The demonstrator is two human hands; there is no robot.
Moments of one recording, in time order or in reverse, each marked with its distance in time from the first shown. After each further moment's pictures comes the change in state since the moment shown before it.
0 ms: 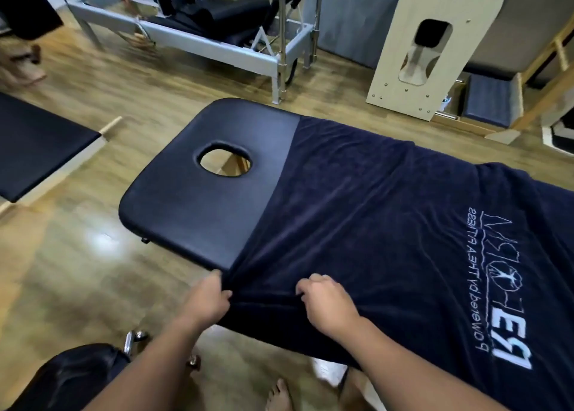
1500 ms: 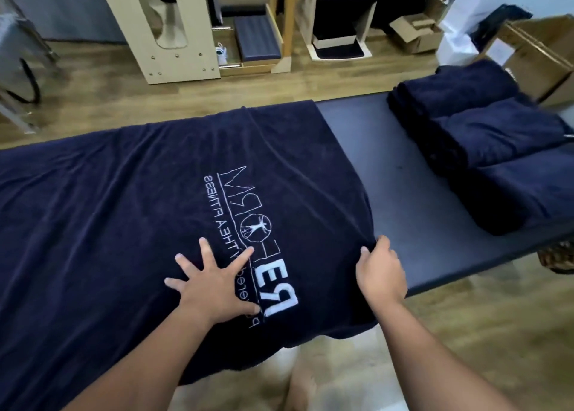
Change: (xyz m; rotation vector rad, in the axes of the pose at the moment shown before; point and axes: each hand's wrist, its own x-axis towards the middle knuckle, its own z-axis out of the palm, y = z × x) left_hand -0.091 0.372 0.252 0.859 -0.280 0.623; right_hand -0.297 0.351 -0.028 0.446 0.590 1.500
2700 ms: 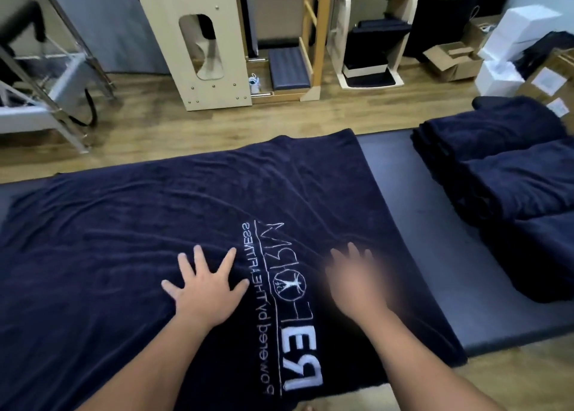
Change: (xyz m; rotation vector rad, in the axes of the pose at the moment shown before) left_hand 0.035 0.010 -0.041 -0.095 0.186 -0.218; right_hand 0.051 -0.055 0.011 -0.219 -0.336 -0.522
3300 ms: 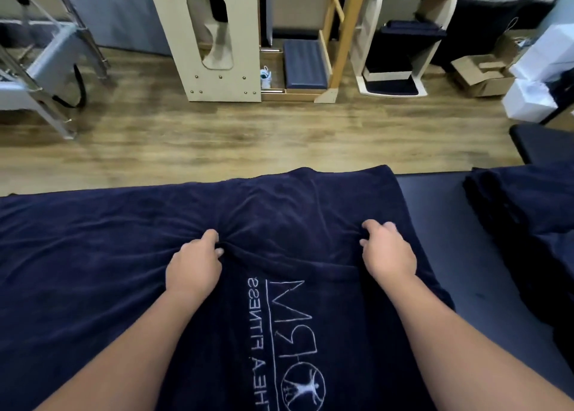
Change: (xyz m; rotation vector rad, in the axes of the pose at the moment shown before) left_hand 0.196 -0.002 -0.079 -0.265 0.253 -0.007; right_hand 0.212 -0.062 -0.091 -0.117 0.168 0.121
